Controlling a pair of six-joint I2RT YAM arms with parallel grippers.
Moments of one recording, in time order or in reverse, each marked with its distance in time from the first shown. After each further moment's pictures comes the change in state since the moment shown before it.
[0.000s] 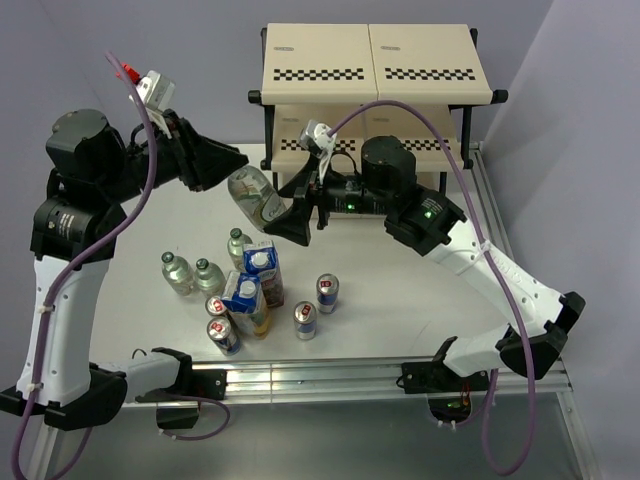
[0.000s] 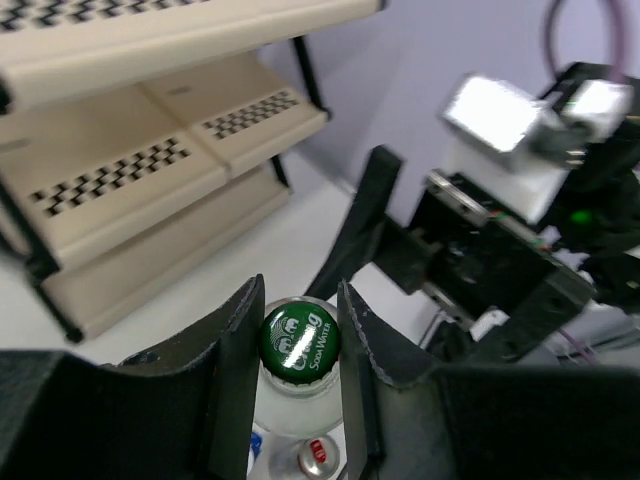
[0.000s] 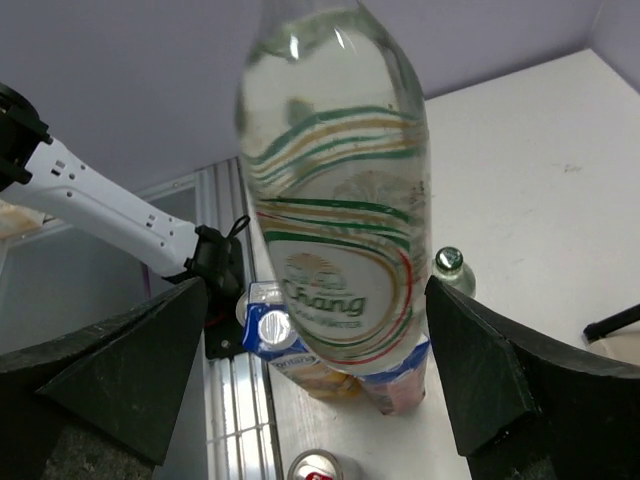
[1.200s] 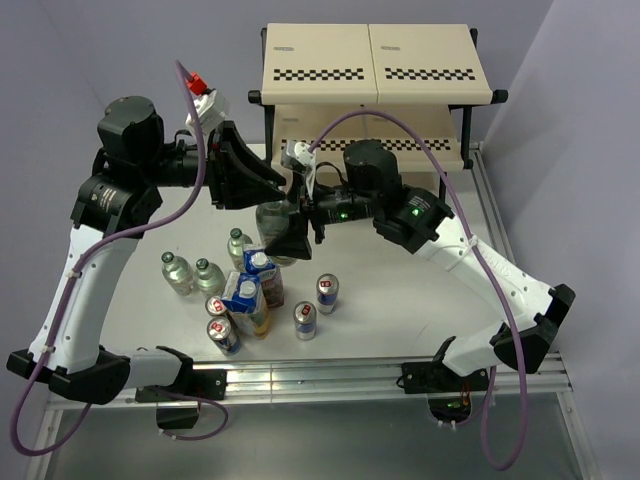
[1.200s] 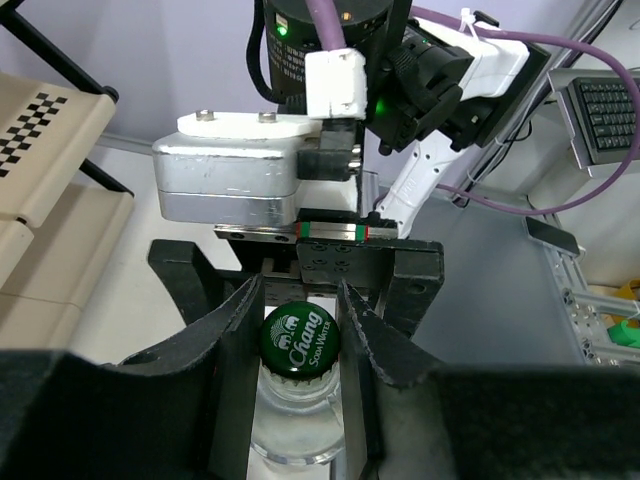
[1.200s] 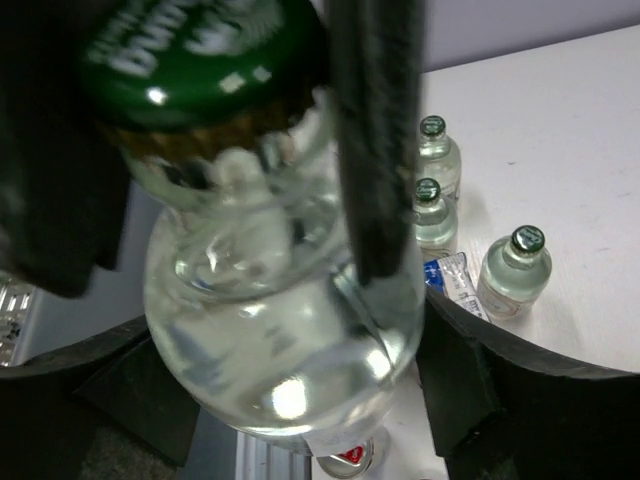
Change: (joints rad) left arm -0.121 0.108 -0.028 0.147 0.510 0.169; right arm 0.016 0.042 0.008 -0.096 -0.161 -0.070
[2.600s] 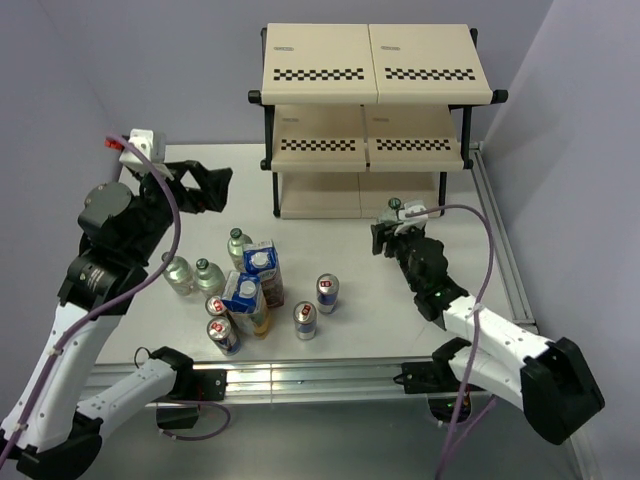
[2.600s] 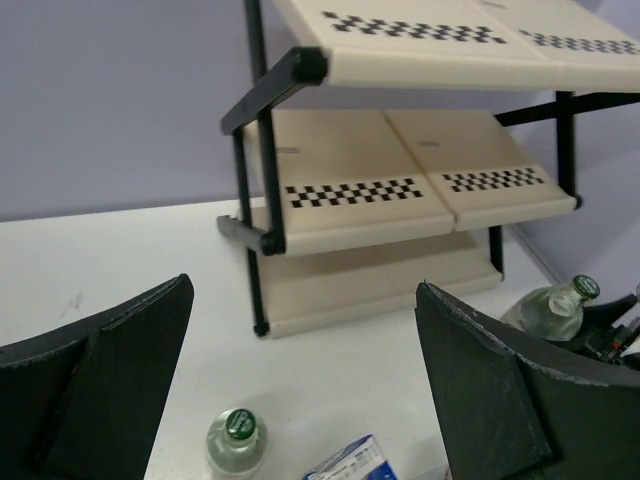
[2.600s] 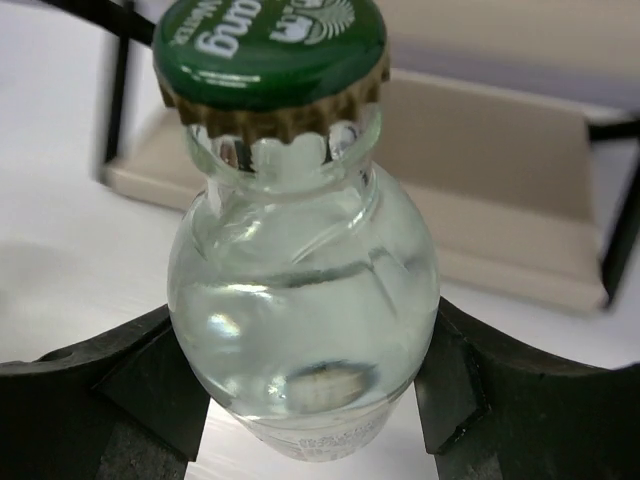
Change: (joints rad) left arm -0.020 -0.391 -0.500 0.210 -1.178 -0.069; right arm -0.317 -0.462 -1.178 0.916 0.940 -0.052
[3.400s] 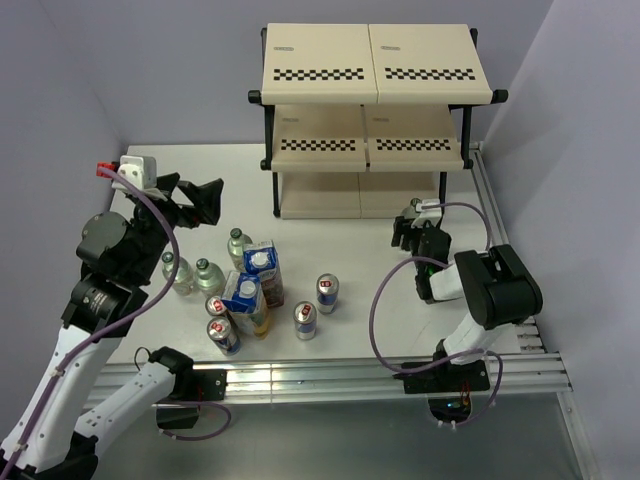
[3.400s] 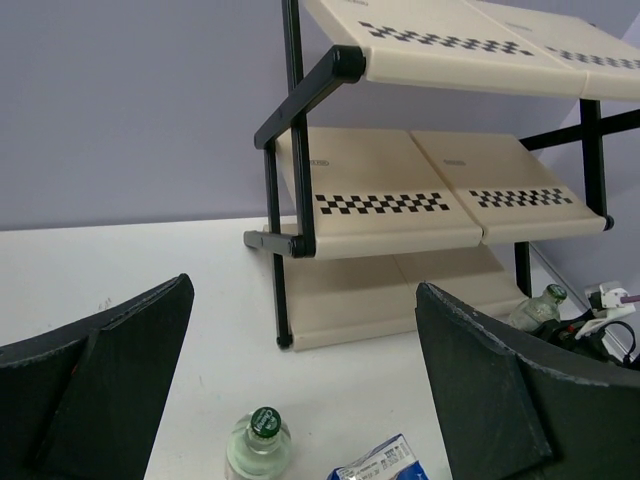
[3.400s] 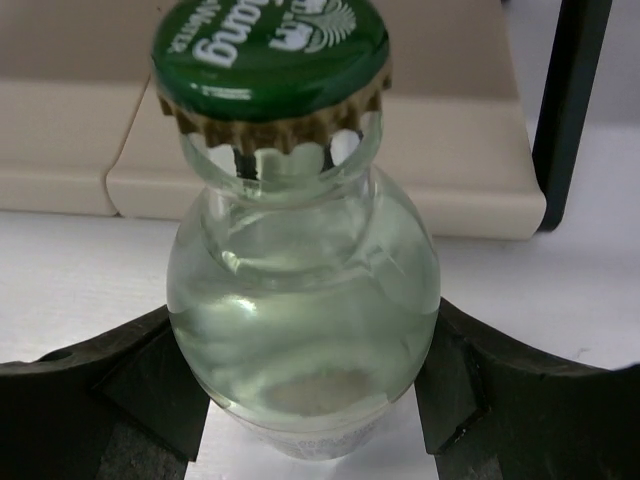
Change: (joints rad) left arm -0.003 -0.161 -0.222 0.124 -0.089 0.034; right arm -0.381 0.671 -0.093 0.632 -0.127 -0.003
